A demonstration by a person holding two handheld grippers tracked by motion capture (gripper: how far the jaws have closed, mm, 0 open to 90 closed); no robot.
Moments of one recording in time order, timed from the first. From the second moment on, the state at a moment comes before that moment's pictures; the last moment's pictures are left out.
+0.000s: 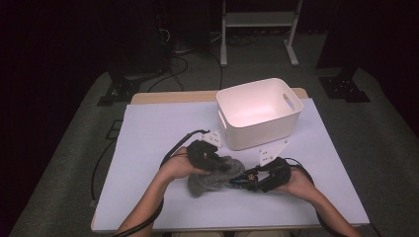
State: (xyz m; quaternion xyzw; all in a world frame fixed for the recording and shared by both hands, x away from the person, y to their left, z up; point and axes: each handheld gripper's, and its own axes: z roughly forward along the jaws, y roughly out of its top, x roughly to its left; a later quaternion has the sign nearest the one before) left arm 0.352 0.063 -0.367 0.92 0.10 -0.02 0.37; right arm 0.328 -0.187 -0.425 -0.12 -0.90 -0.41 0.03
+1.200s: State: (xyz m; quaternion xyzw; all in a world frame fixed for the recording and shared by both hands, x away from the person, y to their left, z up) left arm 0.317 0.054 -0.382 0.94 0.06 -0.04 0.34; right arm 0.276 -0.191 -0.440 -0.14 -0.90 -0.40 -0.03
